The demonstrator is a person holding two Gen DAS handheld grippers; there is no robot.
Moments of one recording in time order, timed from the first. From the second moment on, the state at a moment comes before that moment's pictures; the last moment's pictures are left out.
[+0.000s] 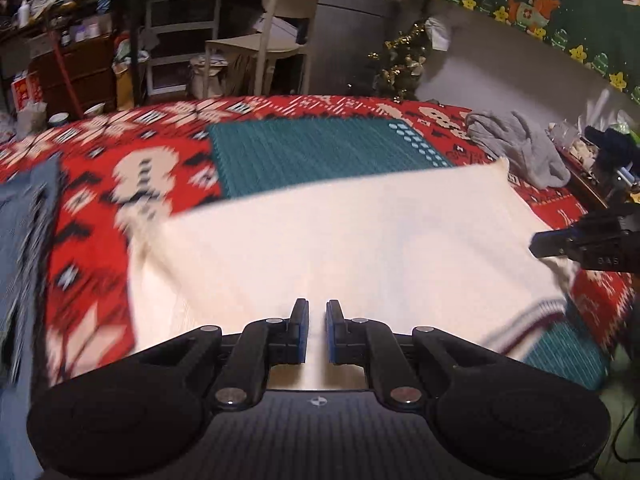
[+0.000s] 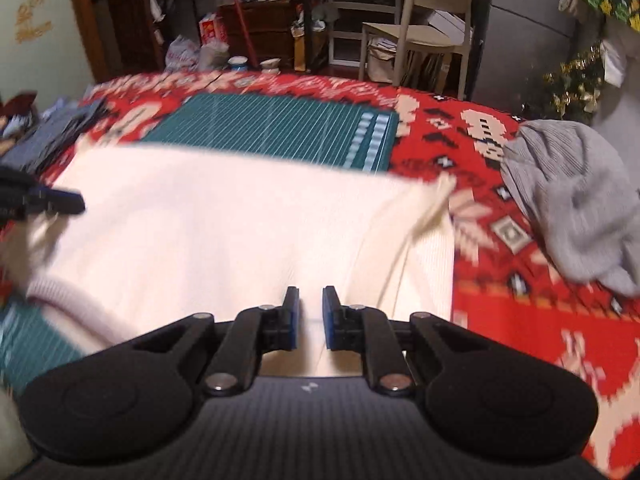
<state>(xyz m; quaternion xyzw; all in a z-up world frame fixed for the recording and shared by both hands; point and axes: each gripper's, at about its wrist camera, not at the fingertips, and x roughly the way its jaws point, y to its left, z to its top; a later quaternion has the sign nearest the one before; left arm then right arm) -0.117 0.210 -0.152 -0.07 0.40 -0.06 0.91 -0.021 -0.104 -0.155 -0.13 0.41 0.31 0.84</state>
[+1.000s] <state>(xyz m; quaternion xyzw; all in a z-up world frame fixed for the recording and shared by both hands) -0.072 0.296 -0.148 -0.07 0.36 0.06 0.93 0.114 -0.130 -0.155 -0.04 0.37 0.24 0.89</state>
